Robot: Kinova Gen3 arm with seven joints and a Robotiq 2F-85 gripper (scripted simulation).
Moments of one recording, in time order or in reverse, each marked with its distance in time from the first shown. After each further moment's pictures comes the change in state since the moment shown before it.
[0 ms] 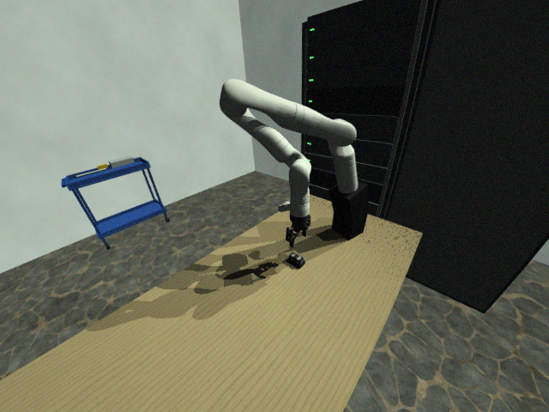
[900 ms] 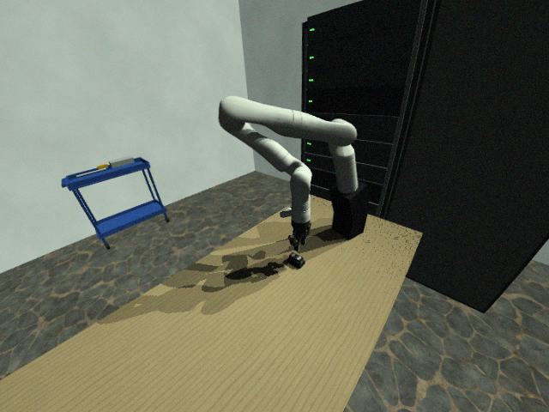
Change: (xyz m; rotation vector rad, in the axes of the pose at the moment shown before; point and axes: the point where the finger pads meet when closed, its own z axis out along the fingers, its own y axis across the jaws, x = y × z) arm -0.003 0.008 0.029 -0.011 -0.004 0.009
